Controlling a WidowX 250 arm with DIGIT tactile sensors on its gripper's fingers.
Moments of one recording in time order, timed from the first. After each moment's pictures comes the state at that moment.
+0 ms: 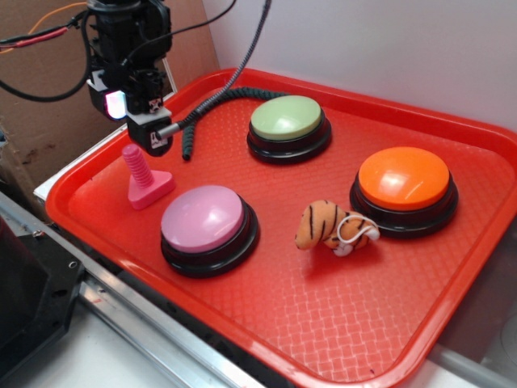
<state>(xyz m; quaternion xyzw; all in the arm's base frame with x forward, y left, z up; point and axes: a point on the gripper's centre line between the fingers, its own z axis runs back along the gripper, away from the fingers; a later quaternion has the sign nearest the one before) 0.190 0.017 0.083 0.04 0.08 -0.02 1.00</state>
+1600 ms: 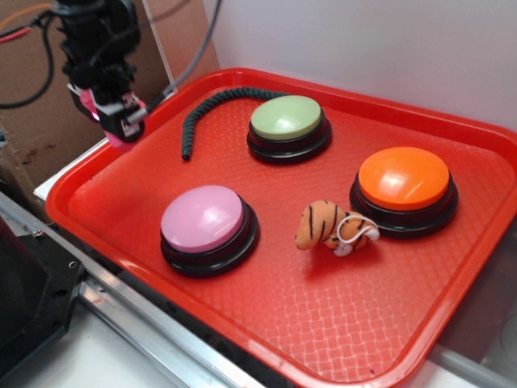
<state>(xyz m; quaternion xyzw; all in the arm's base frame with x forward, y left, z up) 0.175 0.025 0.115 0.01 -0.04 0.03 1.00</state>
